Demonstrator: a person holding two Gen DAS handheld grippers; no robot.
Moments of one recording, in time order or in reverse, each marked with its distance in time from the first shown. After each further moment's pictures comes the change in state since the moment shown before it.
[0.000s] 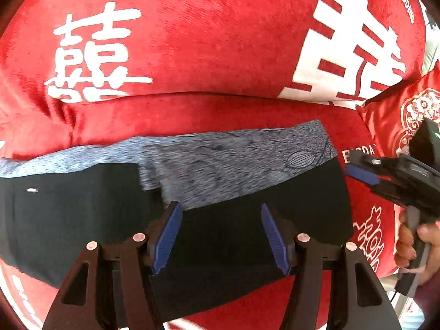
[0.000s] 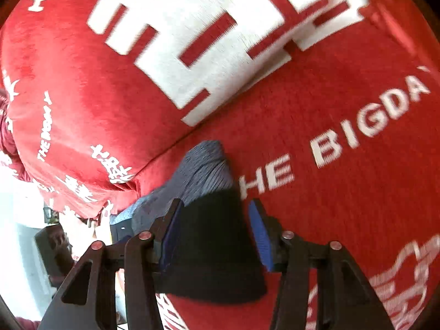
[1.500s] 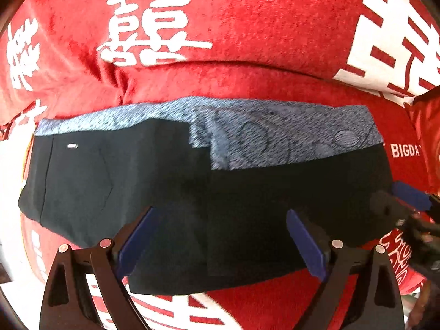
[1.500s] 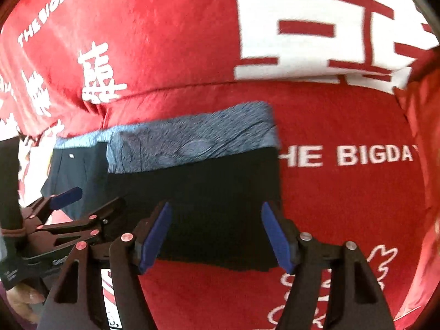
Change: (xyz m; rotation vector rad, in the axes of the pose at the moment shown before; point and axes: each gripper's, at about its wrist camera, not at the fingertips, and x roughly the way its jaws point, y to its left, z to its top) left arm -0.005 0.020 -0.030 -0.118 0.059 0.257; right arm 0.022 0.099 -0.060 -0.426 0.101 -0.401
